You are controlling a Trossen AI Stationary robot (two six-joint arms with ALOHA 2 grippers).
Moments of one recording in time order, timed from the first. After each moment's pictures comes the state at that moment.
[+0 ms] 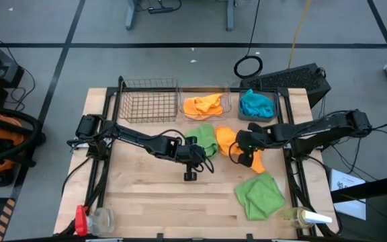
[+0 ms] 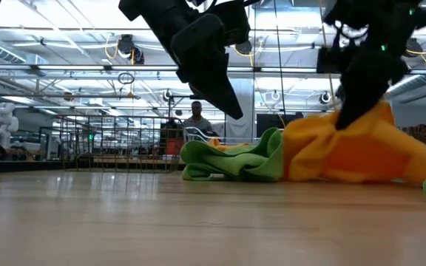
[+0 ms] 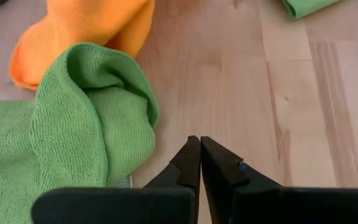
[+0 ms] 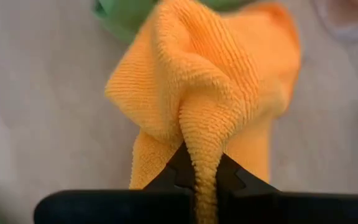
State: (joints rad) left arm -0.15 1.85 1.30 -0.35 -0.11 -0.07; right arm 0.06 1.18 0.70 -0.63 0.19 0.38
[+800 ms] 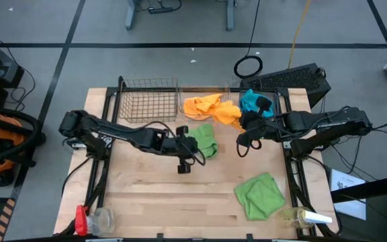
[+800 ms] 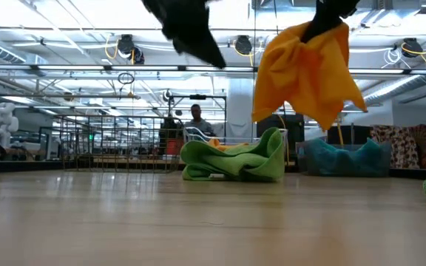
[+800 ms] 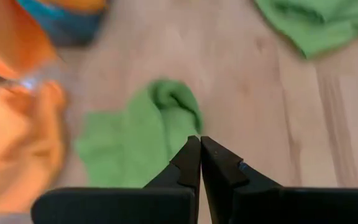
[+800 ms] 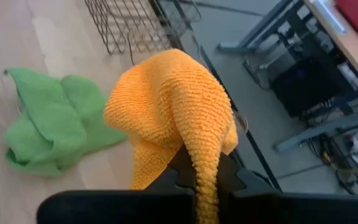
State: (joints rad) left arm -0.15 1.65 1.30 -0.46 -0.24 -0.05; right arm 0.14 1.17 1.18 -0.90 0.76 0.16
